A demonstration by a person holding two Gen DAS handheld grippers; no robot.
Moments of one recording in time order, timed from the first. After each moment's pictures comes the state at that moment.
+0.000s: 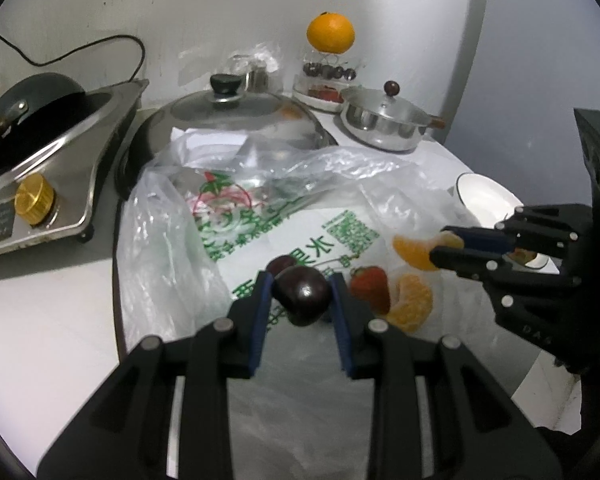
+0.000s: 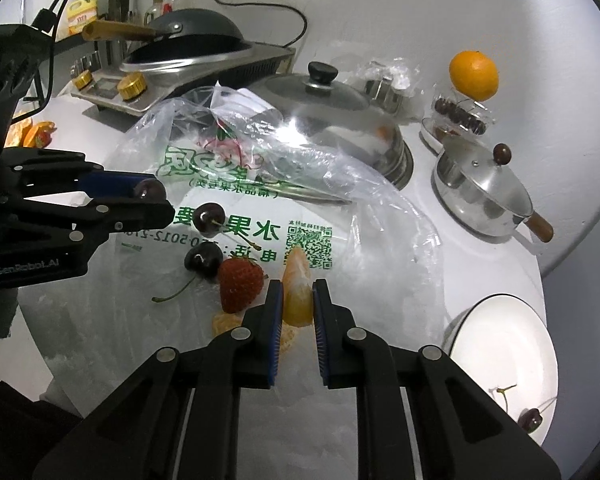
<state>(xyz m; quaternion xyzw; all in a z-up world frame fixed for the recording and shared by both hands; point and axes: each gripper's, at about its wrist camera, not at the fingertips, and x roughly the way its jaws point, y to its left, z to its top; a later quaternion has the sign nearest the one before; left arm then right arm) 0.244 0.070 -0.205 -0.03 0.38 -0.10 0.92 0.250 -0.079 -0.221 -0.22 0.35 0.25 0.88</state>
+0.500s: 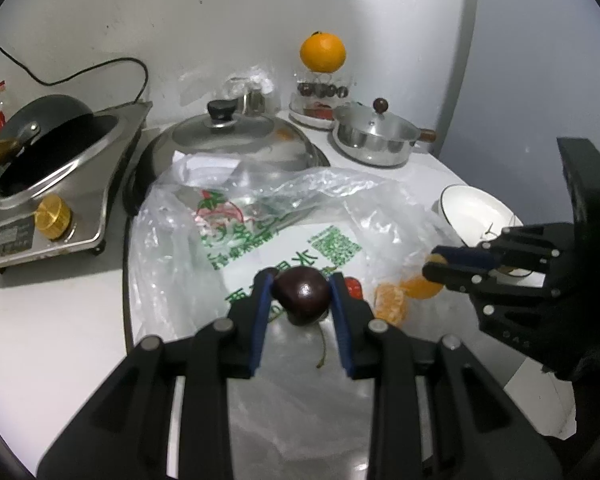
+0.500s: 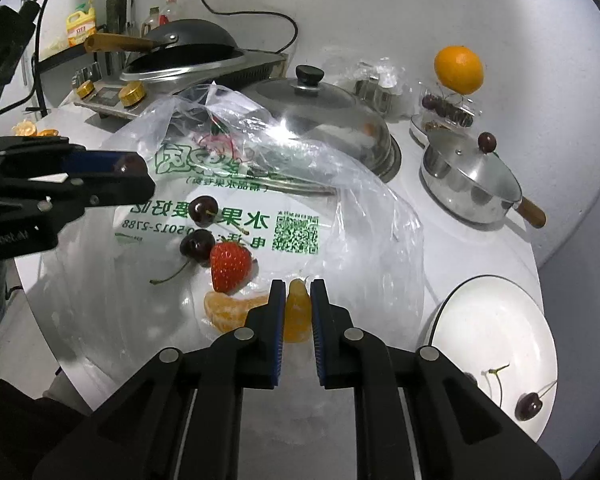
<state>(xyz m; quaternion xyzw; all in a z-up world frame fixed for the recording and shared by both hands) 0.223 0.056 -0.180 -0.02 0.36 -0.09 0.93 0.241 -0.103 -0.221 -0.20 0.35 0.26 0.88</state>
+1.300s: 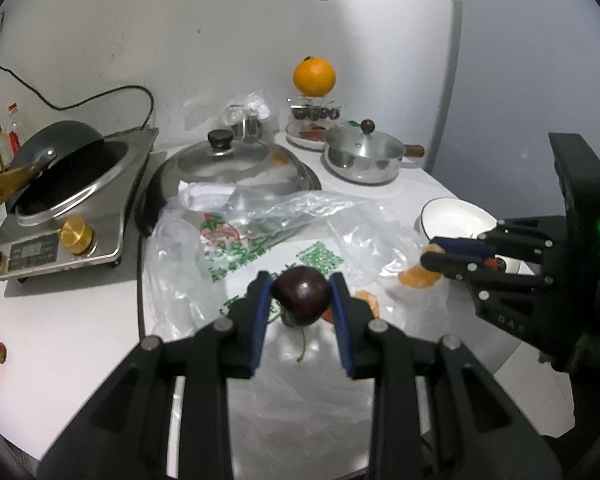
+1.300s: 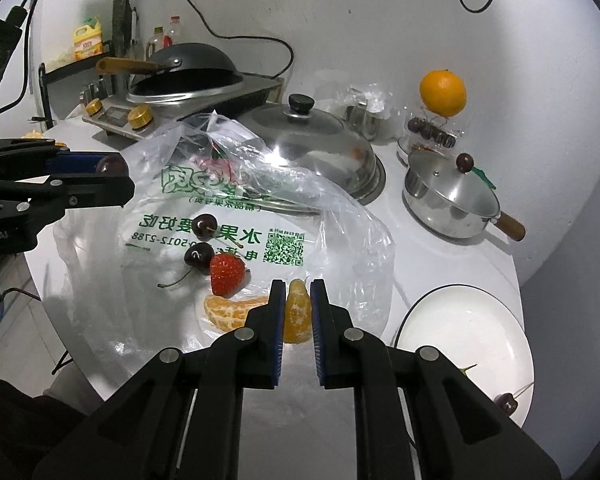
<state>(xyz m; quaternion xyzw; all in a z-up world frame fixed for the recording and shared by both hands) 0.193 0.040 -0.148 0.00 0.33 -0.08 0.94 0.223 -0.122 -0.194 -0.20 0.31 0.26 0.89</state>
